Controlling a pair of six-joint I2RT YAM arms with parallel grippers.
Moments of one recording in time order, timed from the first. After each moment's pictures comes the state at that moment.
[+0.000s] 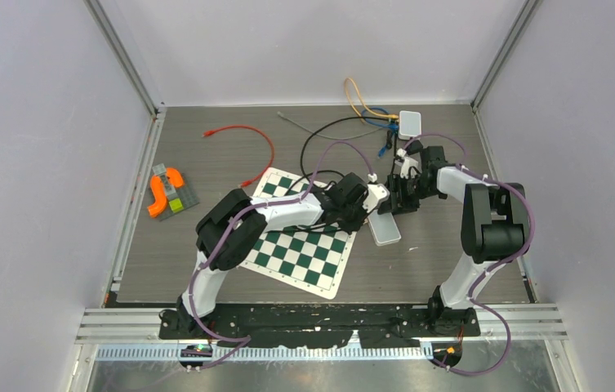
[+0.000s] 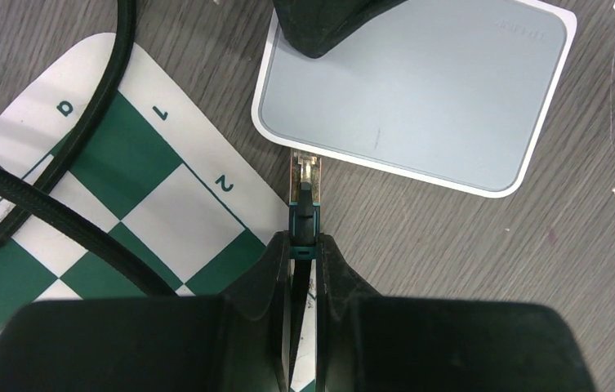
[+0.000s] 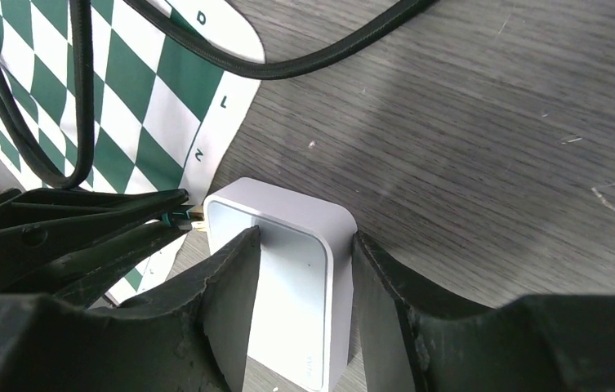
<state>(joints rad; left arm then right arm) -0.96 2.09 1.44 -0.23 0.14 0.03 0.01 1.76 1.00 -0.49 -0.61 -0.04</state>
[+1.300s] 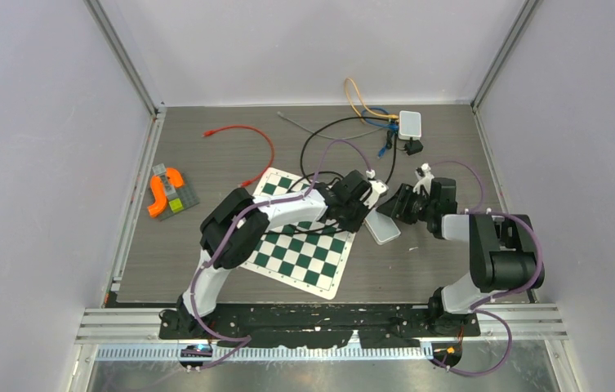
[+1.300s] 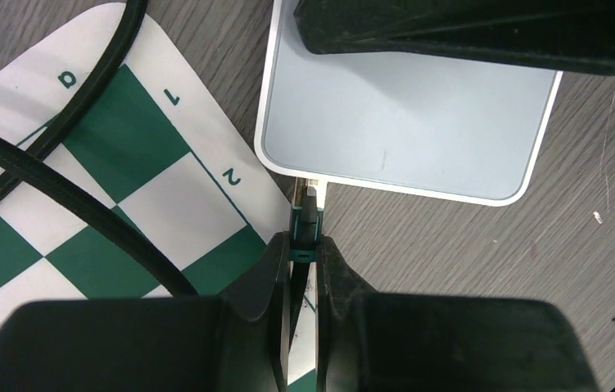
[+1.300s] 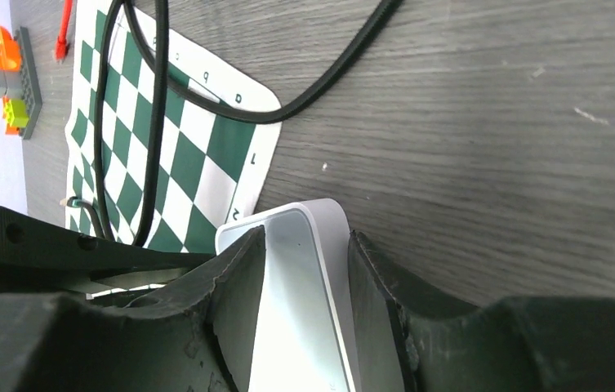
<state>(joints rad) -0.96 2.12 1.53 -0.34 0.11 -0.08 -0.02 1.56 0.49 0.35 -0.65 0.43</state>
